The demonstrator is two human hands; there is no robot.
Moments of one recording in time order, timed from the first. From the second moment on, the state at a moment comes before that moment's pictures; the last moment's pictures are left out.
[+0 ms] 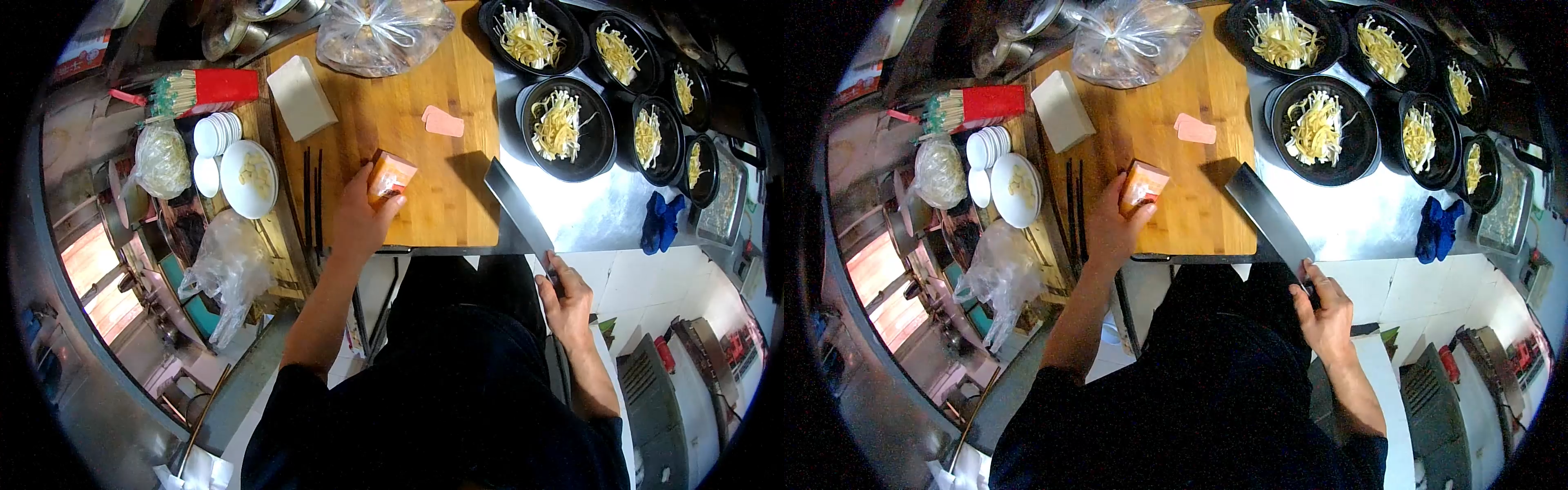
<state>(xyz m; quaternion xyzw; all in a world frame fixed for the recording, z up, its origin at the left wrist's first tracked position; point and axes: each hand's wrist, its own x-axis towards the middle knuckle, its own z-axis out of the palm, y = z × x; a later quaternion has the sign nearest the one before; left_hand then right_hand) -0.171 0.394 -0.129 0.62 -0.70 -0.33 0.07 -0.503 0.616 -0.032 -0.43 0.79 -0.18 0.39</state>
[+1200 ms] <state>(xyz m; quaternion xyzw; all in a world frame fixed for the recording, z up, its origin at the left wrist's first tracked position) -0.201 0.414 -0.132 0.35 -0.91 -0.20 0.12 -0.444 0.523 -0.044 -0.58 0.69 -0.08 0.42</state>
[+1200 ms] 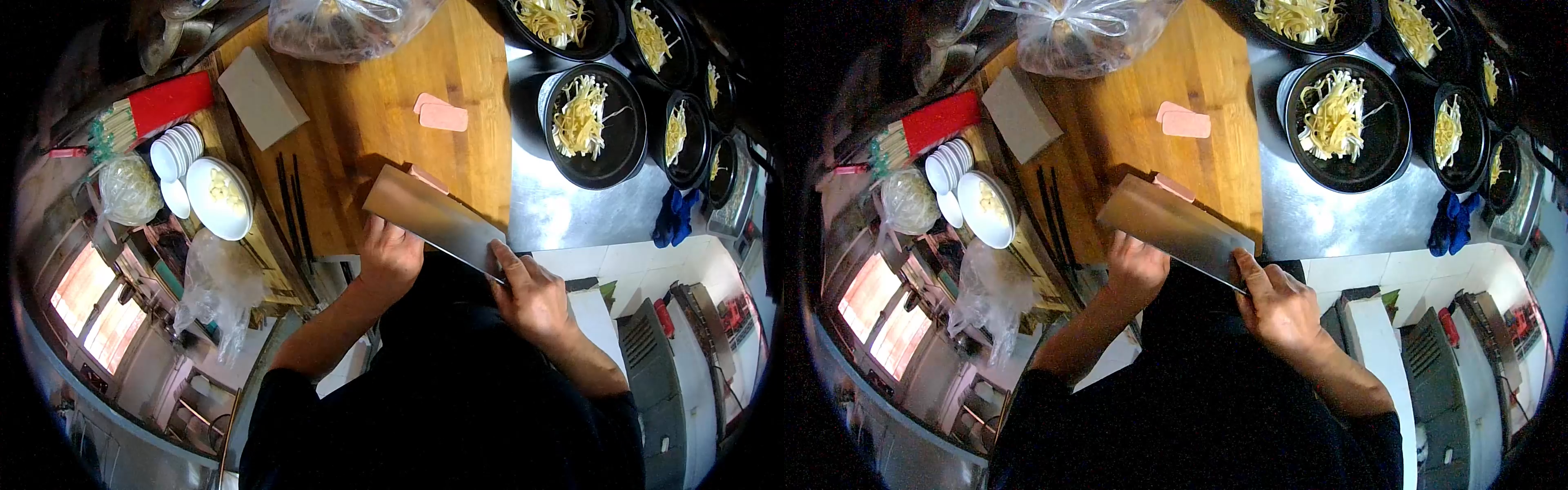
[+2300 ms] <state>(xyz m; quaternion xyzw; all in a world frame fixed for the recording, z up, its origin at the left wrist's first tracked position) -0.196 0.418 -0.135 0.38 -0.88 -0.28 0.06 -0.445 0.524 -0.047 -0.58 0.69 -0.08 0.42</state>
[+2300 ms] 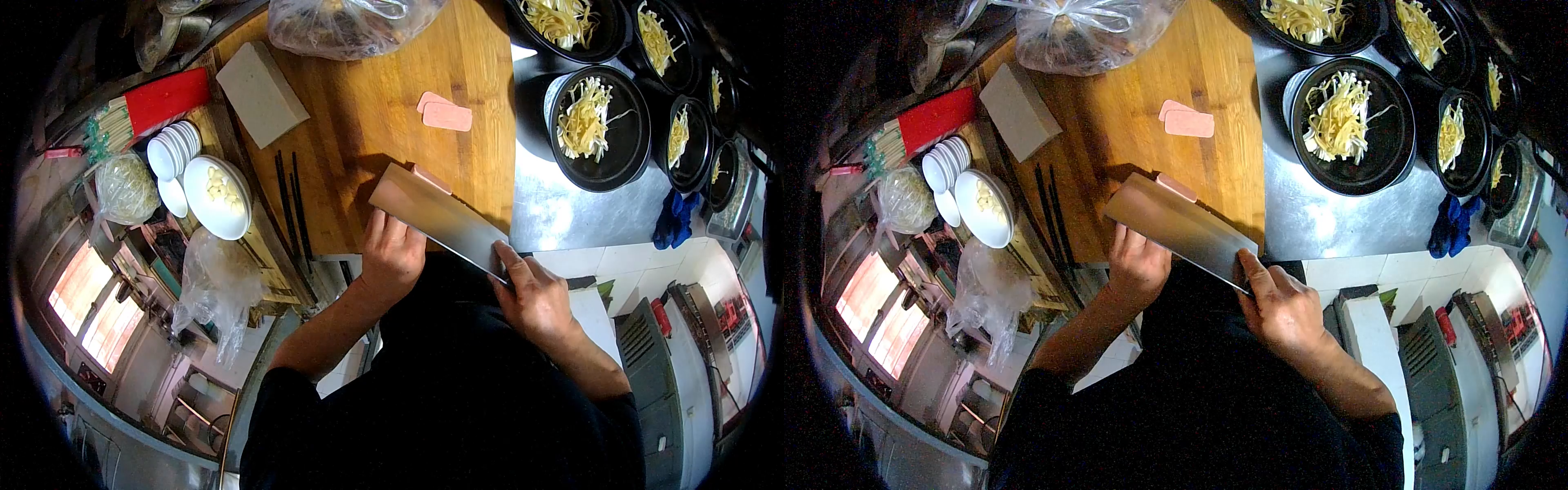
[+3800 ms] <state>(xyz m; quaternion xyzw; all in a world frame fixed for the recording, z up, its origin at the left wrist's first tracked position) -0.207 0.413 -0.134 0.39 -0.88 -0.25 0.09 -0.450 0.511 -0.048 -0.58 0.65 0.00 0.48</state>
